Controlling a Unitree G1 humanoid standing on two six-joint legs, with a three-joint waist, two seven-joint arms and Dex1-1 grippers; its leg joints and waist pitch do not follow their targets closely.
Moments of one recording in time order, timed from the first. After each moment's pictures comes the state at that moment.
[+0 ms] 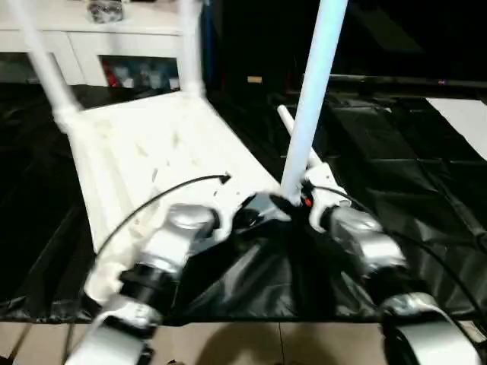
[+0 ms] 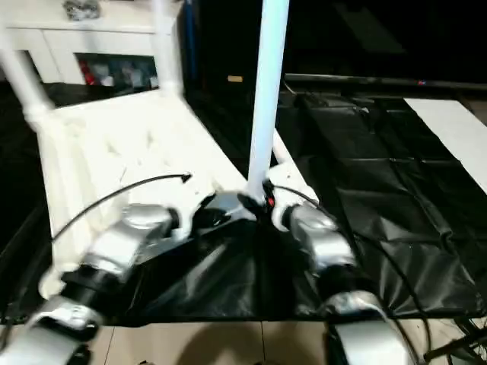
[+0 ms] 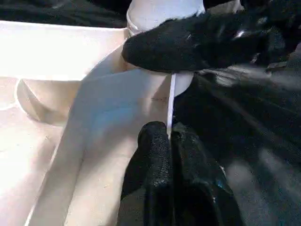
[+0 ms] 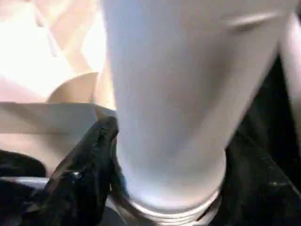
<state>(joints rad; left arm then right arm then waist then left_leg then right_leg) -0.55 0.08 -0.23 0.45 0.11 0.44 -0.69 -0.60 -0.10 0.02 0.83 0.03 0.05 0.47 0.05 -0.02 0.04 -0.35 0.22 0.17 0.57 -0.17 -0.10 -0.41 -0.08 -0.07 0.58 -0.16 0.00</state>
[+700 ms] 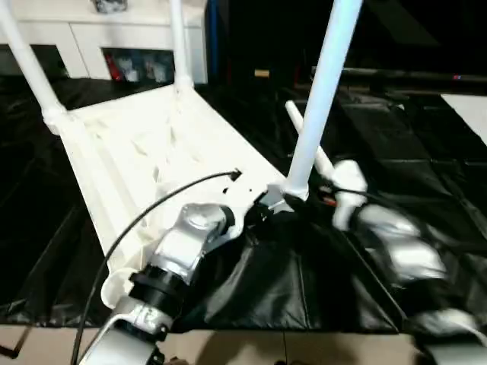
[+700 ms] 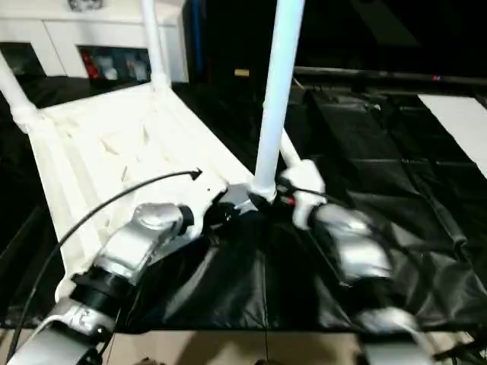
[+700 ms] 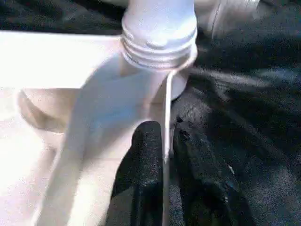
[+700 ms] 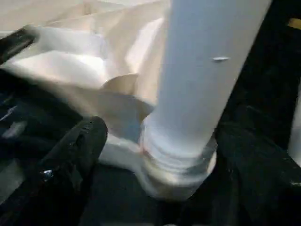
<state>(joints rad) -0.55 0.09 -0.24 0.39 0.08 0.45 -0.67 -0.43 -0.35 0.02 0.47 0.14 0.10 0.83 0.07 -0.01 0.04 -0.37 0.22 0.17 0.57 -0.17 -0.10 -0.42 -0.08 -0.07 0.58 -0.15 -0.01</state>
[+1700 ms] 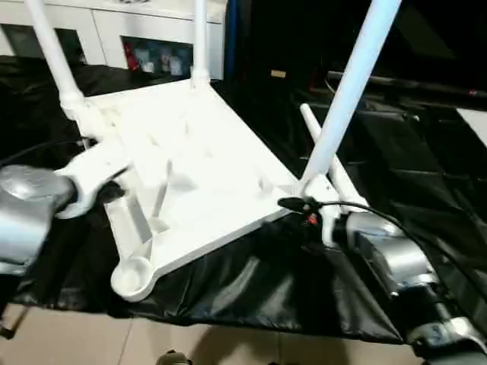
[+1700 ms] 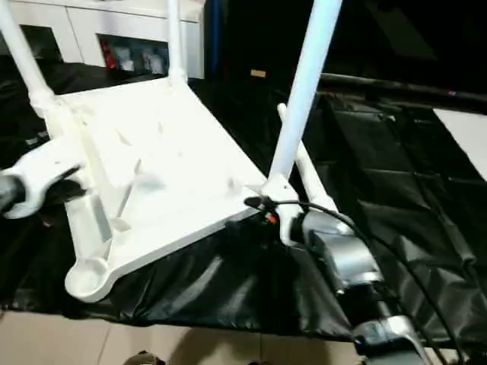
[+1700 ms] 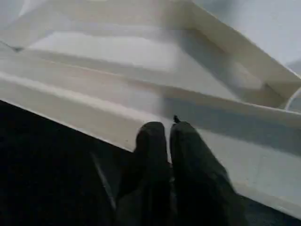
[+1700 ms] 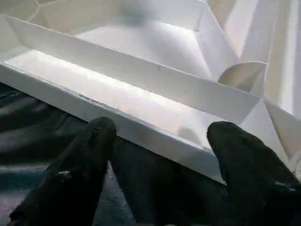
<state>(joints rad) -0.42 0.84 -0.11 -0.01 0.17 0.77 -0.90 -0.46 -0.29 0.18 0.42 0.11 0.30 0.86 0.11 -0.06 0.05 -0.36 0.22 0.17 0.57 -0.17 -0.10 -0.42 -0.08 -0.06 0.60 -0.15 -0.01</state>
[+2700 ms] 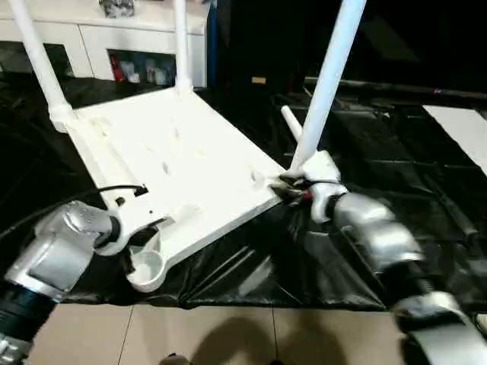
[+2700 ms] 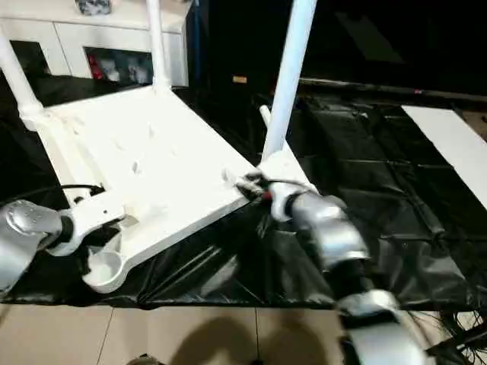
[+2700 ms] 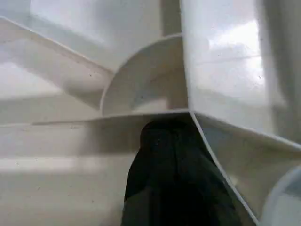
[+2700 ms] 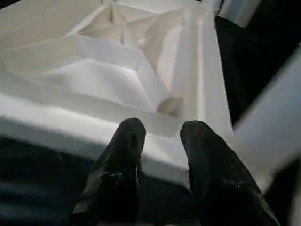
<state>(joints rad) -0.38 0.75 -0.32 0.06 0.19 0.66 -0.97 -0.52 -0.34 0.11 0.44 0.12 0.22 0.78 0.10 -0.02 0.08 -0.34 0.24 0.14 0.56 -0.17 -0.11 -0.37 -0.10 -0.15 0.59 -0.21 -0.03</state>
